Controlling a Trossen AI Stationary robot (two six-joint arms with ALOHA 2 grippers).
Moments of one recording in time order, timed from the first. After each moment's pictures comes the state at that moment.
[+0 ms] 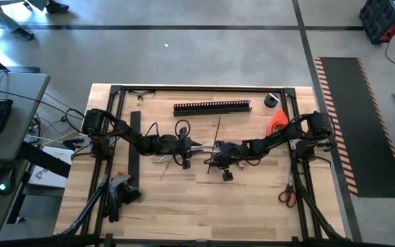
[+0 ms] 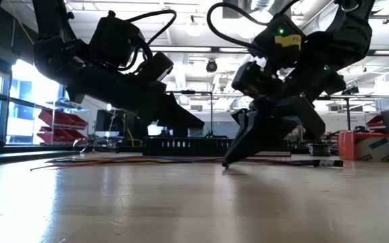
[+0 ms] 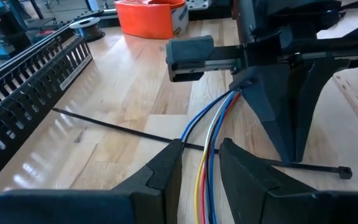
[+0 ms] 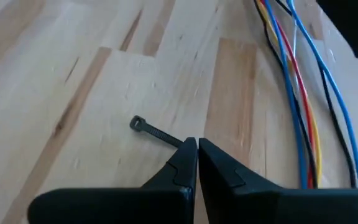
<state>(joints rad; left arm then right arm) -0.03 1.87 0.60 0.93 -0.20 0.05 0.09 1.83 0.69 0.41 -0.07 -0.14</state>
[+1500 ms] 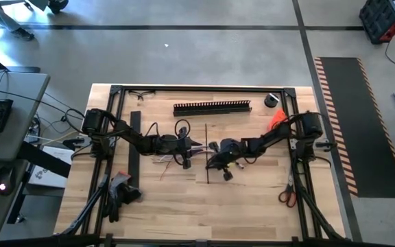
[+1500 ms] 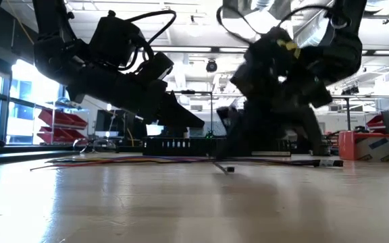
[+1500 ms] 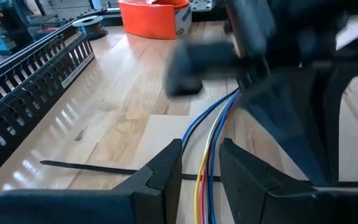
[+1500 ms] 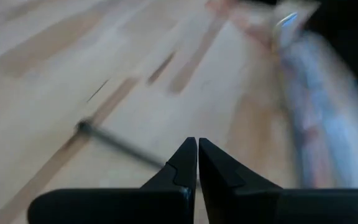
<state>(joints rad) -0.03 1.87 0.60 0.93 -0.21 0.02 0.04 1.89 0.69 0.61 -0.25 -0.37</state>
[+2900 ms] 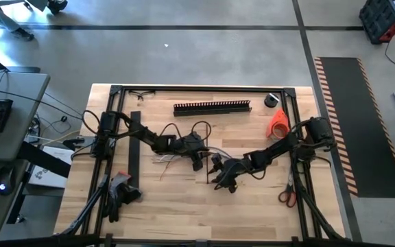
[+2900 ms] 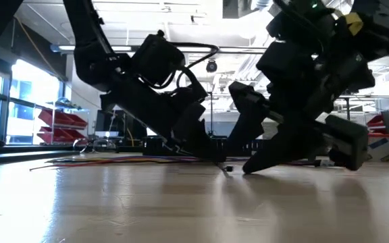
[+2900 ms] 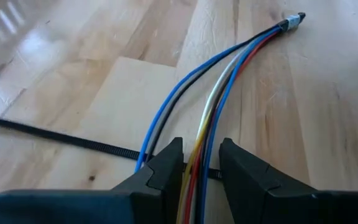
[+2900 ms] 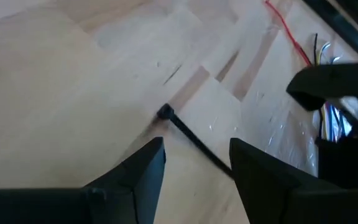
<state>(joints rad) 0.00 2.06 0.86 0.60 -0.11 -0.18 0.28 1.87 0.69 0.50 0.05 -0.56</state>
